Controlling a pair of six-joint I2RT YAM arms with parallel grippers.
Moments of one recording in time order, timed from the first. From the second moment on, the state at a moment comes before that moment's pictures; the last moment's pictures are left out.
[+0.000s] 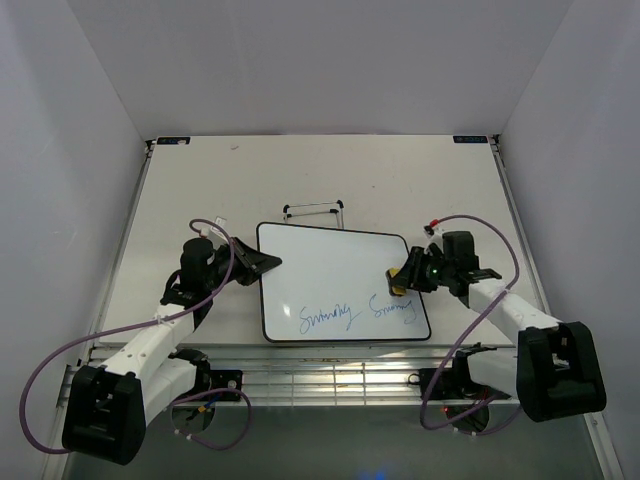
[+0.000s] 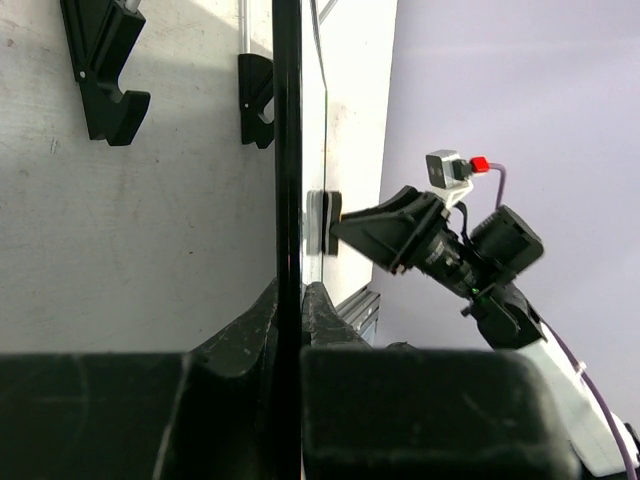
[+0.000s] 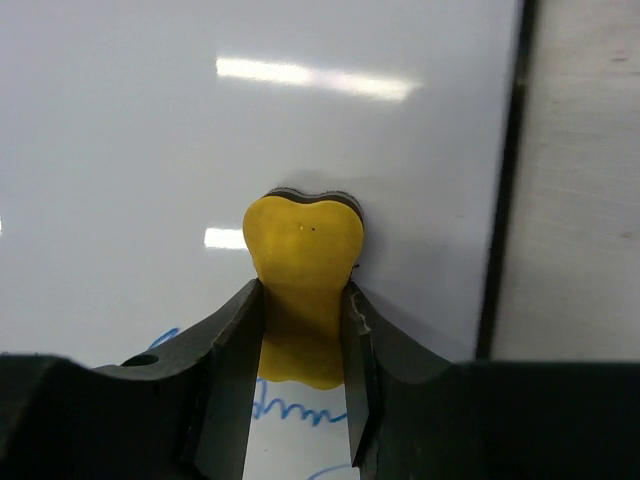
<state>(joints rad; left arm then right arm) -0.24 0.96 0.37 0.20 0.52 -1.10 0.14 1.18 0.44 -0.11 -0.51 0.39</state>
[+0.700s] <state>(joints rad) -0.25 0.98 0.37 0.24 0.46 -1.13 1.05 1.28 0.85 -0.28 -0.27 0.51</state>
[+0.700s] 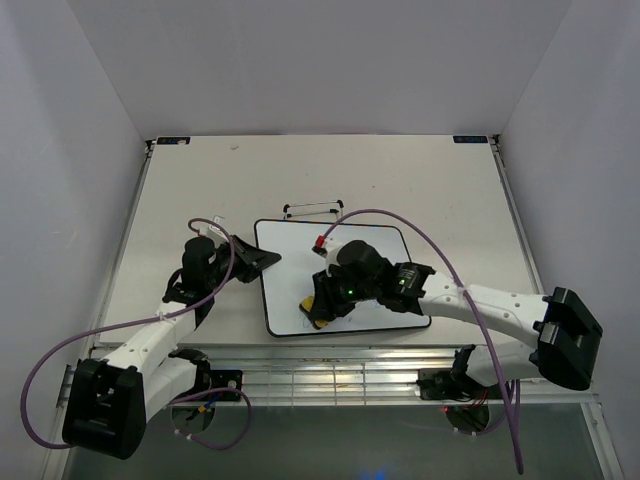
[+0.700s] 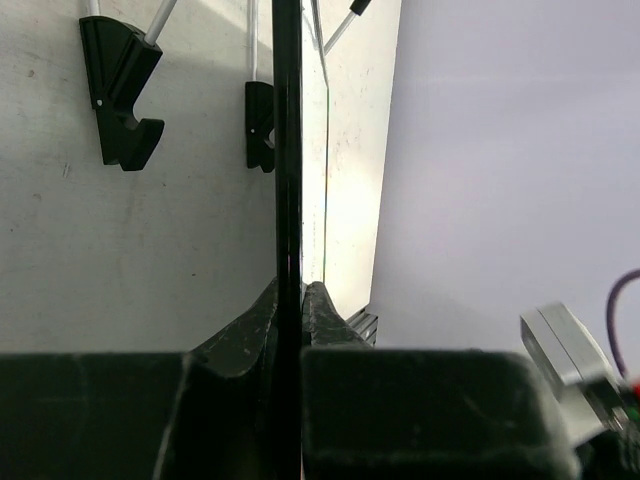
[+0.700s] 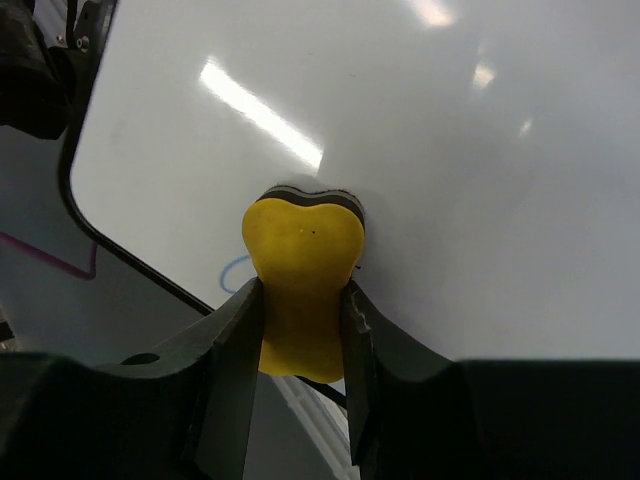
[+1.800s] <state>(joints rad) -0.27 1.04 0.35 0.32 0.46 -1.14 0.84 1.03 0.59 -0.34 -0.10 0.55</state>
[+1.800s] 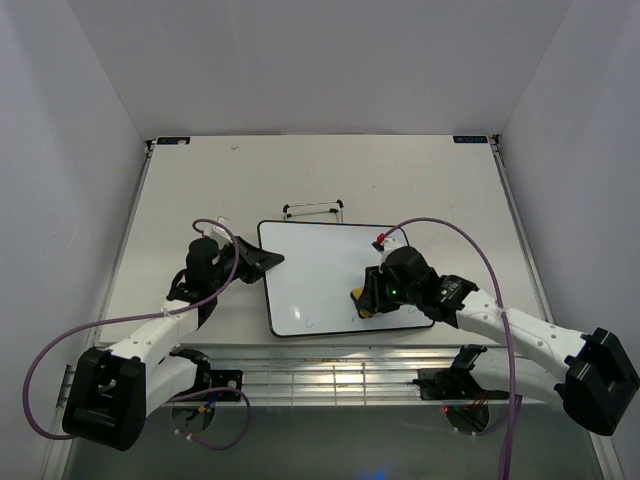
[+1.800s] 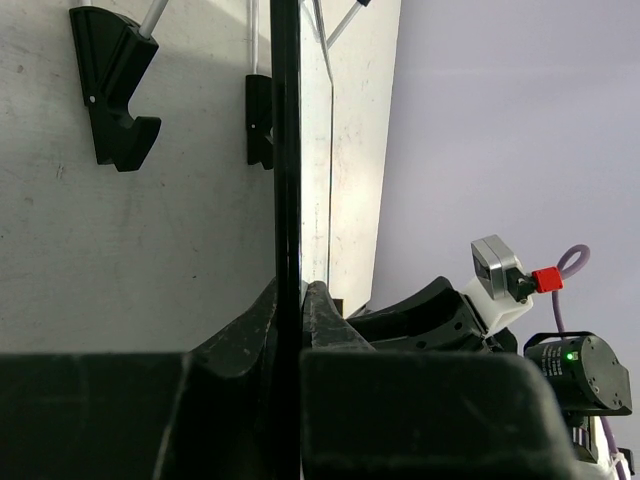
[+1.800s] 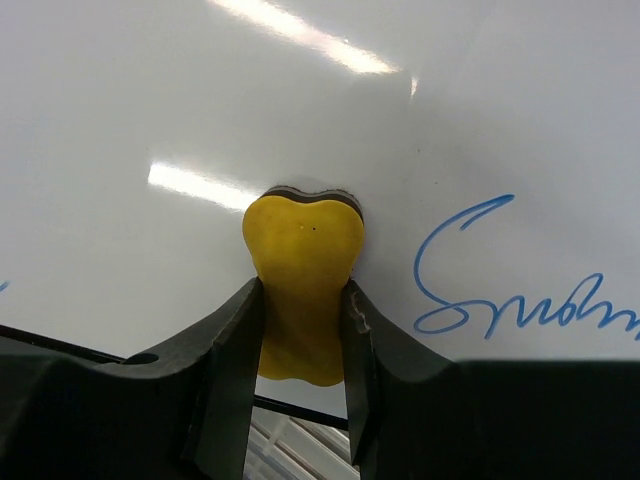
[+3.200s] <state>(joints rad) -0.32 1.03 0.34 0.34 0.40 -1.17 1.16 1.28 0.86 -0.27 -0.06 0.62</state>
